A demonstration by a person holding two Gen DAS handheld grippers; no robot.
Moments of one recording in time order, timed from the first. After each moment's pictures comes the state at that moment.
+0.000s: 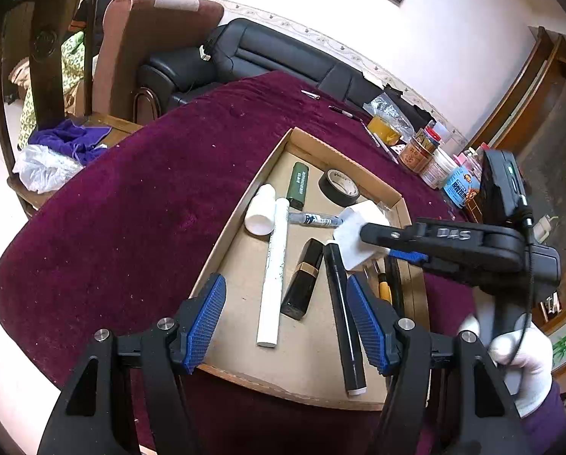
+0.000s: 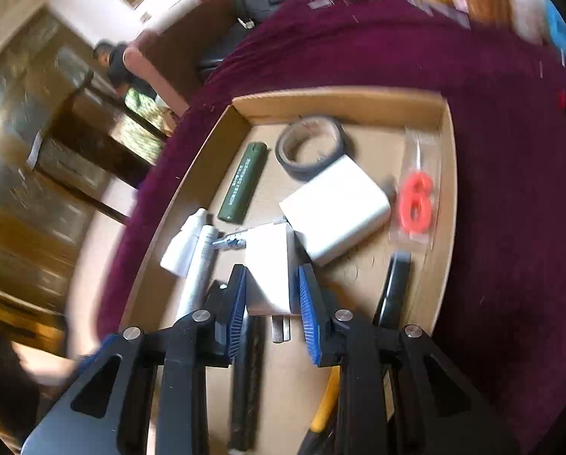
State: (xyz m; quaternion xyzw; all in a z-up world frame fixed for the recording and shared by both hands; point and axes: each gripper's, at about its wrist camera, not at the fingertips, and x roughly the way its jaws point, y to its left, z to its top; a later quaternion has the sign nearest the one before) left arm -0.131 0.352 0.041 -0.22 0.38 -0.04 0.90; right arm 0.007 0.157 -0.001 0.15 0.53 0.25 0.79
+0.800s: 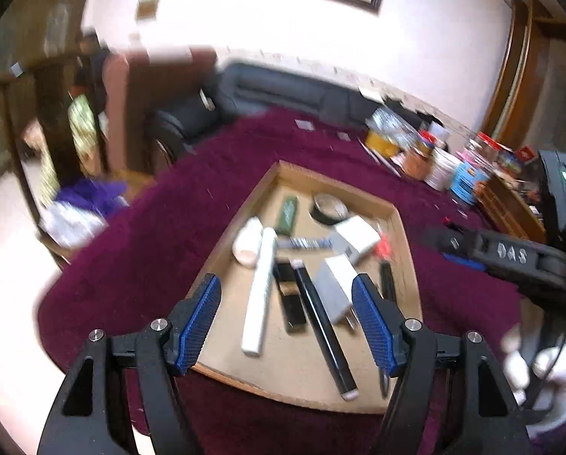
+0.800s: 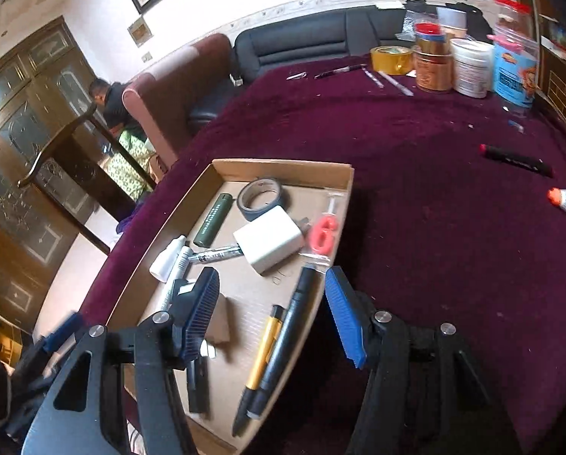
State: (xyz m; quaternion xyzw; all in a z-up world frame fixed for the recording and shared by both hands) left arm -0.163 0.301 0.085 -0.11 0.31 0.02 0.94; right arm -0.055 0.097 0.058 0.08 0.41 0.20 0.89
